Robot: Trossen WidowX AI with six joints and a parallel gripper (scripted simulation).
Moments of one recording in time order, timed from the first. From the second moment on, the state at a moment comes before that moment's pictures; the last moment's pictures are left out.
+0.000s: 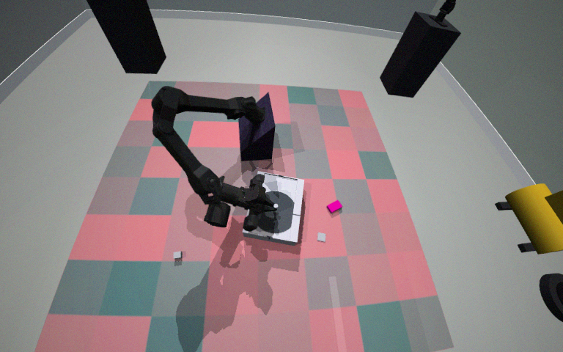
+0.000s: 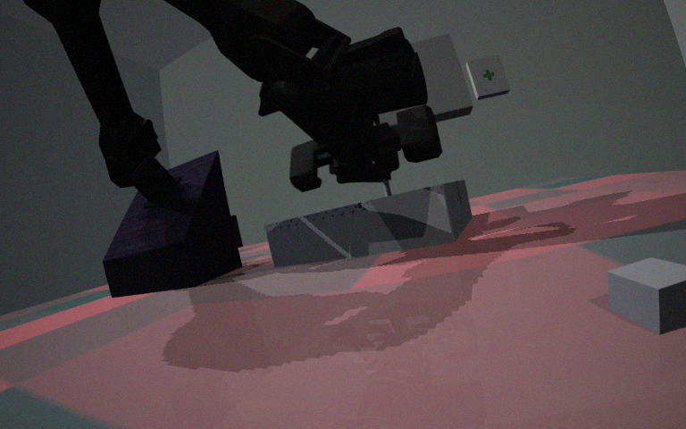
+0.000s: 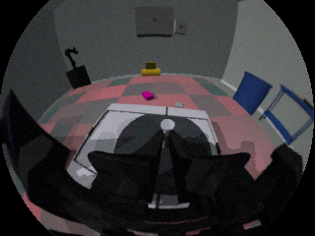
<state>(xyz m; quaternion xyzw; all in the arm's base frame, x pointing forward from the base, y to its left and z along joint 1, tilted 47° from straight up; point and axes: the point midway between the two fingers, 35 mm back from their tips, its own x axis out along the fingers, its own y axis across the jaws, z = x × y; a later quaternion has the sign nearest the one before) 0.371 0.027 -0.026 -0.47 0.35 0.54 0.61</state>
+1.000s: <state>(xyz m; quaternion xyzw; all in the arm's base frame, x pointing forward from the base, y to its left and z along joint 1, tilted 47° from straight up) 0.371 0.027 -0.026 -0.47 0.34 0.54 0.60</state>
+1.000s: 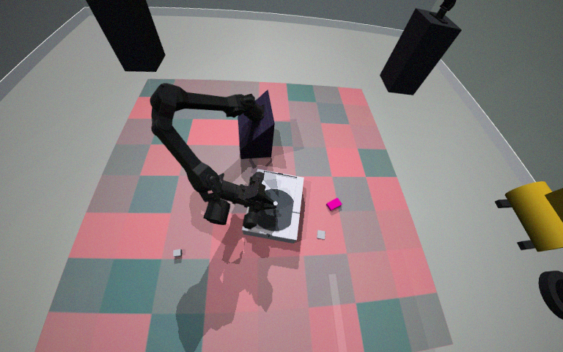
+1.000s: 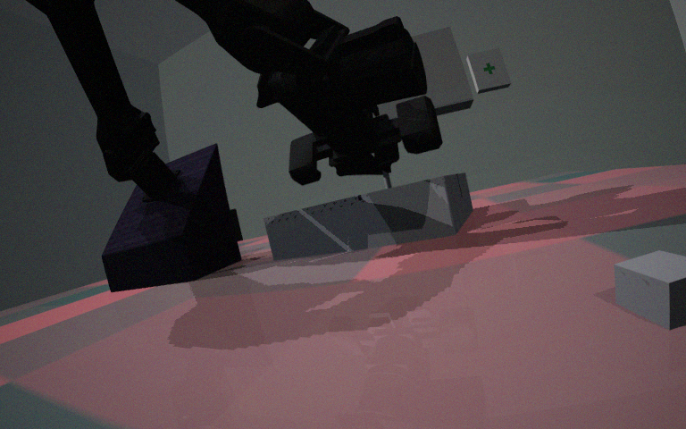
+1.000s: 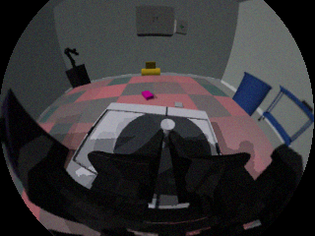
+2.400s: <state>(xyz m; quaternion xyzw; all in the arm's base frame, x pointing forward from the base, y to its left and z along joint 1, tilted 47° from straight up) 0.372 0.022 -0.030 -0.47 0.34 0.54 0.60</state>
